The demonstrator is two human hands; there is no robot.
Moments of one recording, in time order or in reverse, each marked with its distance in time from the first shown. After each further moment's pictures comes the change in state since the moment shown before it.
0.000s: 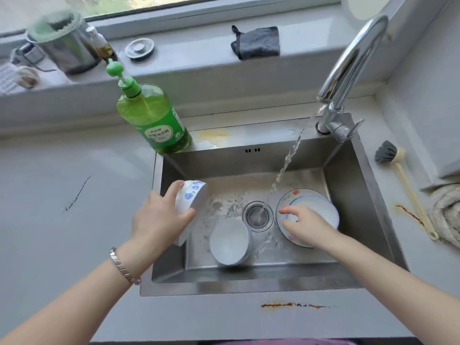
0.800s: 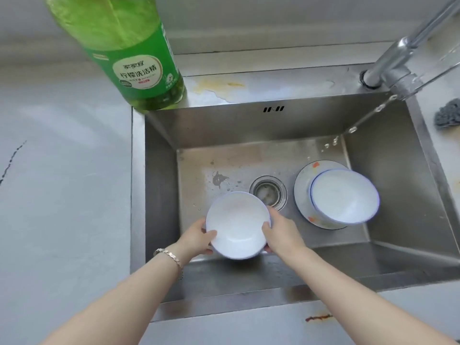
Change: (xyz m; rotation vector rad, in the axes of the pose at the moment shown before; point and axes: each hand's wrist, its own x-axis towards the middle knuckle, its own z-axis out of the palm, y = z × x) left_hand 0.081 -0.055 0.200 -0.838 -0.739 -0.233; right_hand 0.087 0.003 0.160 0.125 0.084 0.321
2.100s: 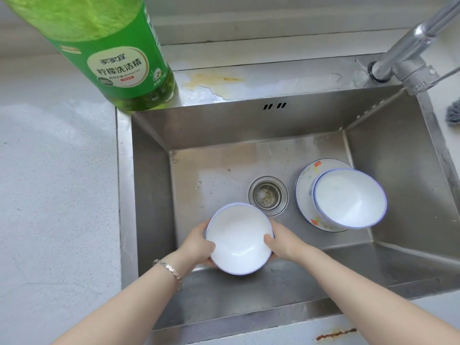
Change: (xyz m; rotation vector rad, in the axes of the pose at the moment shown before) left_hand 0.018 0.003 0.002 -0.127 -0.070 -0.053; right_hand 0.034 0.020 0.006 0.140 -0.328 0.025
